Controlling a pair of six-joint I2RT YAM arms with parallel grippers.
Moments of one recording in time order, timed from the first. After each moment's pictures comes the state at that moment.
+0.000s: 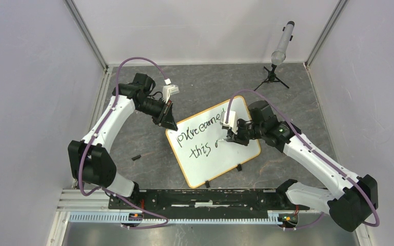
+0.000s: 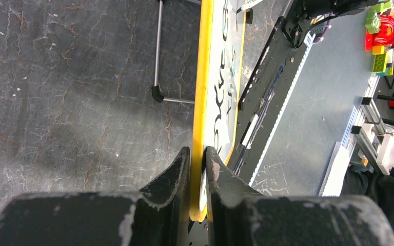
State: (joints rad) left arm -0.24 1.51 1.37 -1.14 0.87 0.42; right arm 0.59 1.11 0.91 -0.56 -0.51 -0.61
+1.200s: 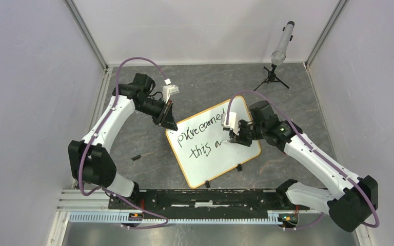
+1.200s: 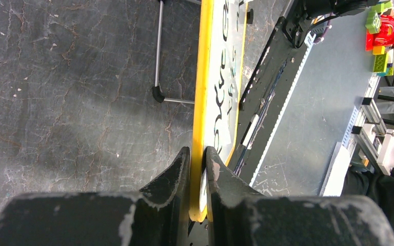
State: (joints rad) left arm -0.24 1.51 1.36 -1.13 0.87 0.42; right arm 0.58 1.10 0.91 -0.63 -0.49 -0.66
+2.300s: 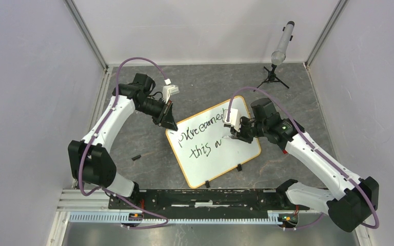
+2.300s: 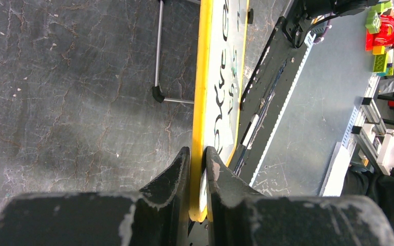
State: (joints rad) left arm -0.24 1.51 1.36 -1.13 0.87 0.42; right arm 0.56 1.10 0.95 -0.64 -0.47 -0.67
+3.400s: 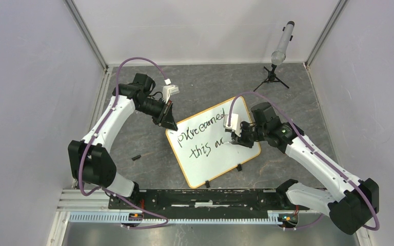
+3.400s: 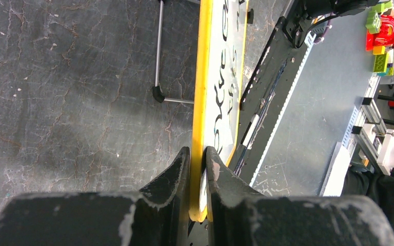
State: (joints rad) left arm -0.24 1.51 1.36 -1.13 0.87 0.42; right arm 0.55 1.08 0.88 -0.63 -0.50 -0.67
